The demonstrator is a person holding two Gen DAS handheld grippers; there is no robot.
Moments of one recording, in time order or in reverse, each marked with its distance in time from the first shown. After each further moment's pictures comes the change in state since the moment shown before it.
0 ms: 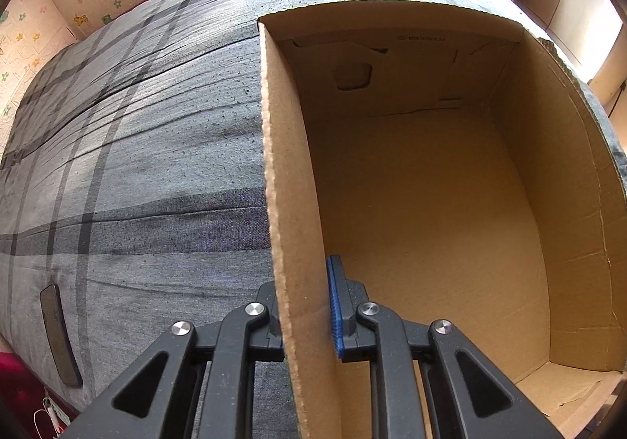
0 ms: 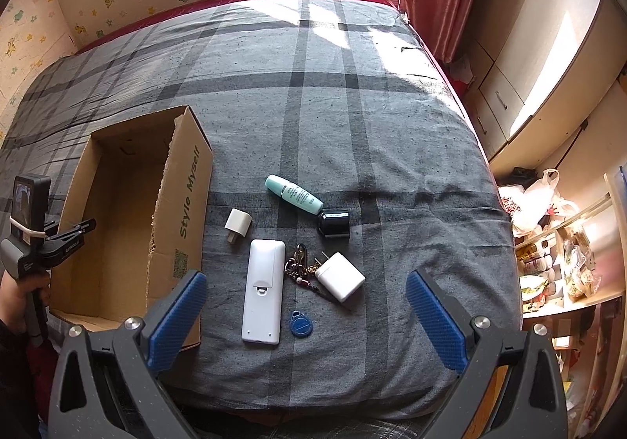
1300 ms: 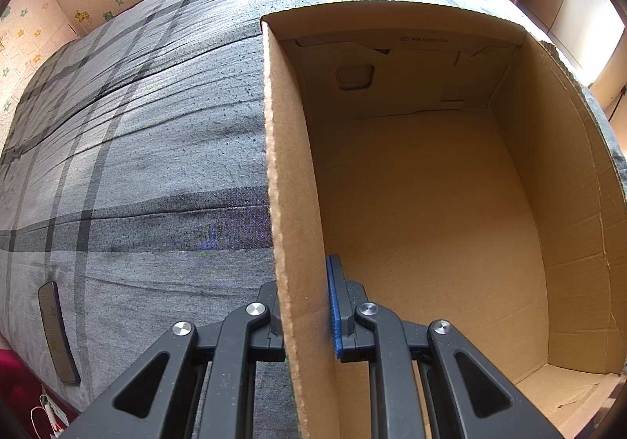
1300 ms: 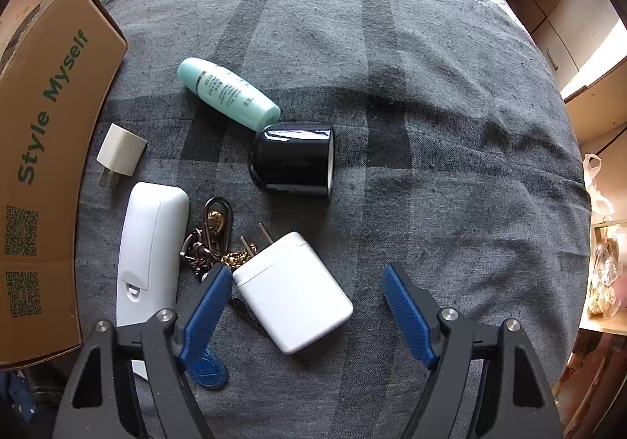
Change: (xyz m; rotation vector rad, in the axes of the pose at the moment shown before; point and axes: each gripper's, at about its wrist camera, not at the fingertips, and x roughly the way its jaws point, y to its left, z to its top) left arm 0.000 0.003 0.000 -0.014 0.001 -0.009; right arm 0.198 -0.042 -0.021 -0.109 0.271 0.050
